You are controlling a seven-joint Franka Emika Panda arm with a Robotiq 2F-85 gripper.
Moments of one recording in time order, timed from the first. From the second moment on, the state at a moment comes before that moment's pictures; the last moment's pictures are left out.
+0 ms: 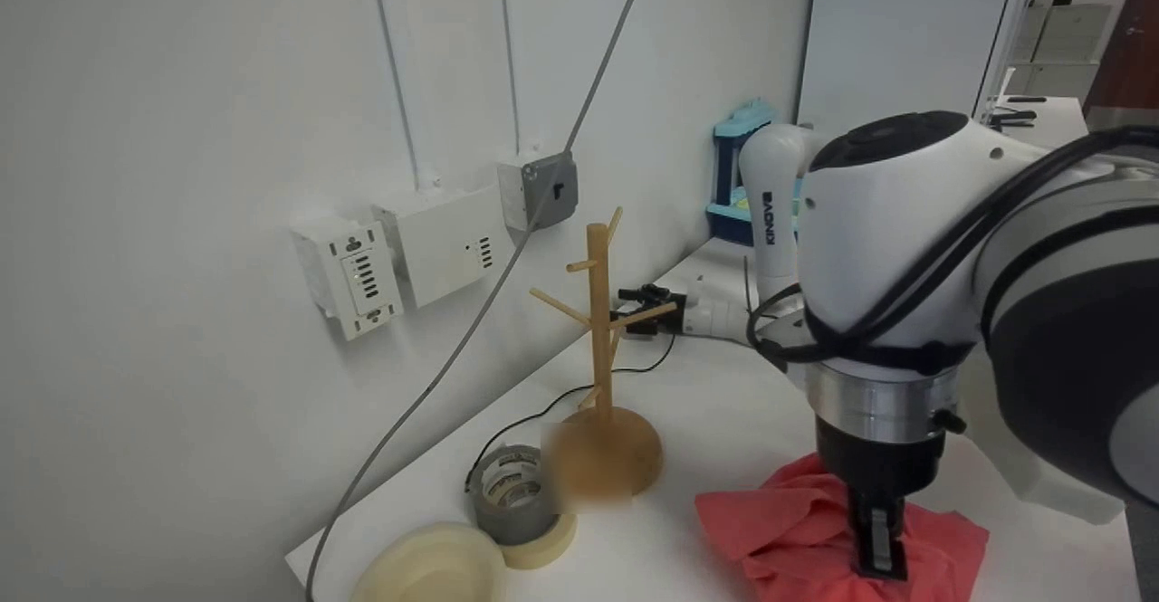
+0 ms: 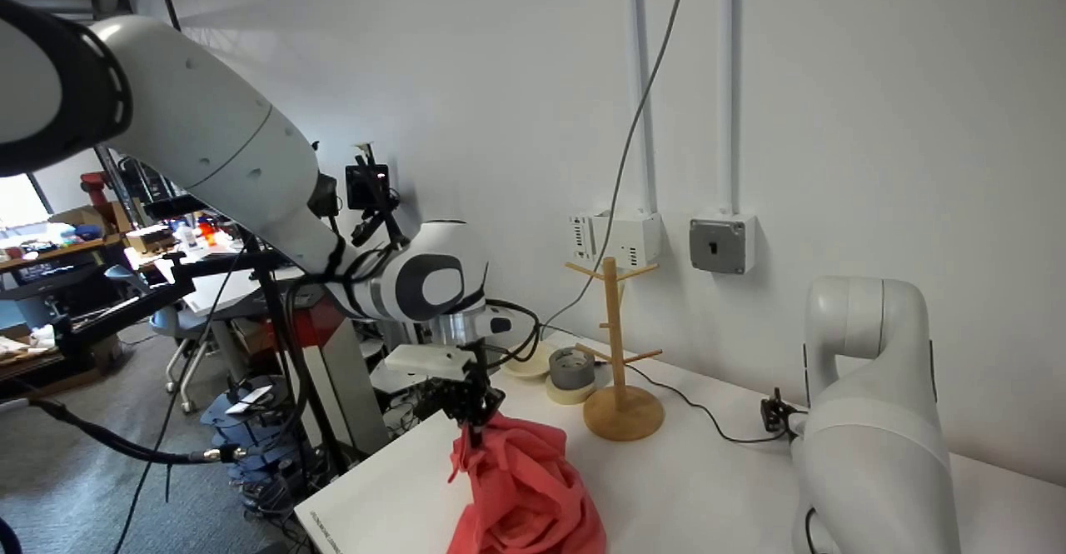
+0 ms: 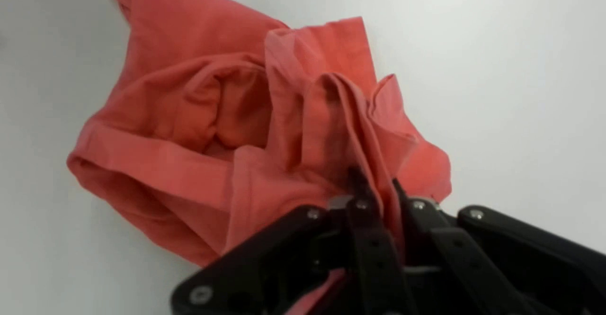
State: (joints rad) arm 0.20 0.33 0.13 -2.16 -0.15 2.34 -0.05
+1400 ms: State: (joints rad) arm 0.29 0.49 0.10 -1.99 -0.27 2.30 0.07
